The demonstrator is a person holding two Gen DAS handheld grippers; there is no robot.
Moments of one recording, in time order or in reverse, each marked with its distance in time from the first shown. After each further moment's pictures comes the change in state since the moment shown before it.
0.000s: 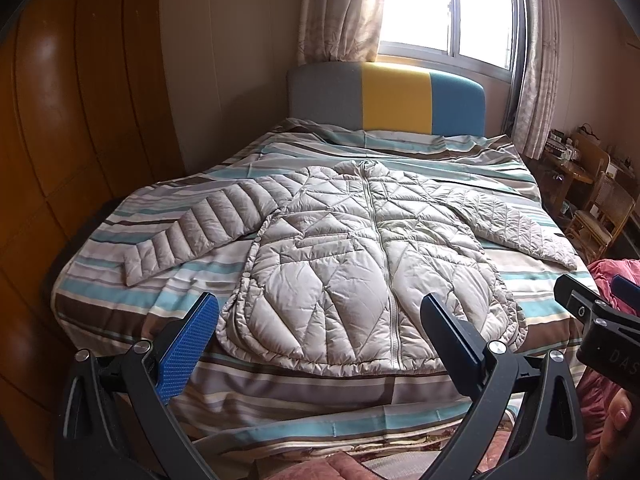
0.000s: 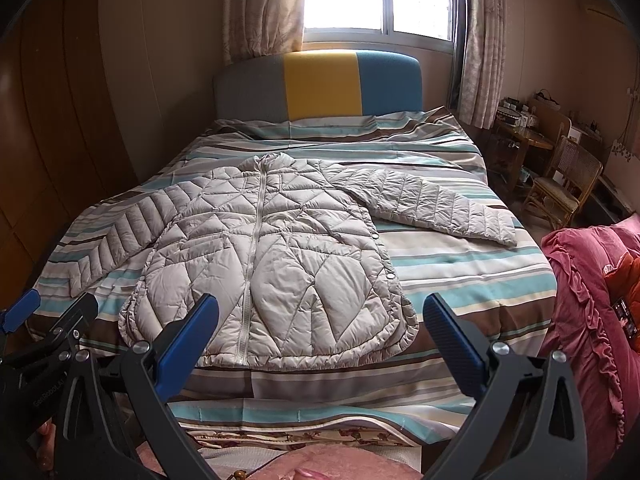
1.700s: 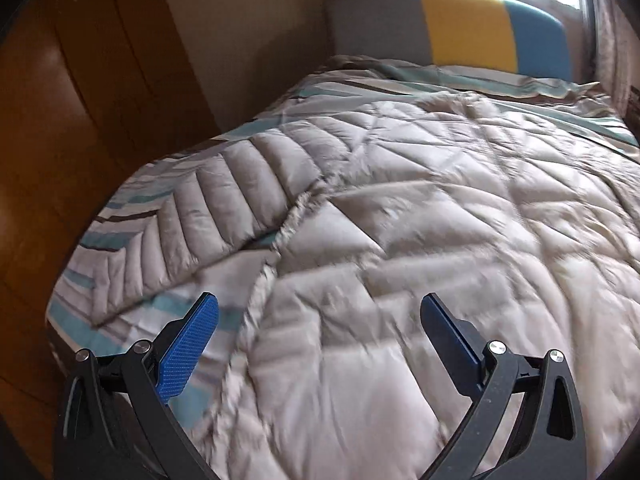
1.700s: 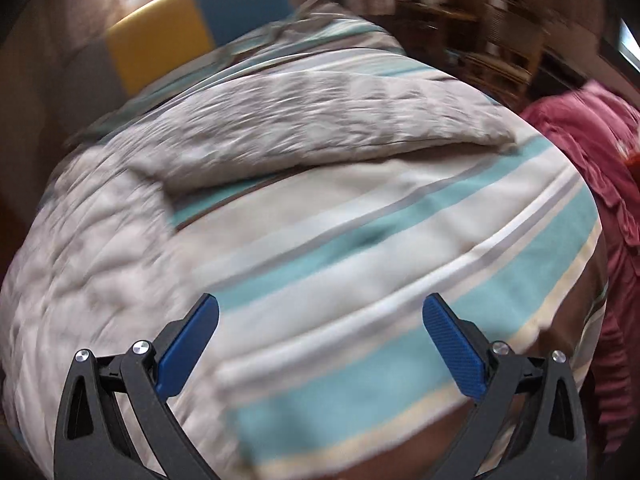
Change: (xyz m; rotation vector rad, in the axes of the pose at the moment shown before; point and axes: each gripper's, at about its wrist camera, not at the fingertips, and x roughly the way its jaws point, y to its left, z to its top) left arm 0.307 0.039 0.034 0.035 0.172 0.259; right arm 0.308 -0.250 0.000 0.469 0.198 -0.213
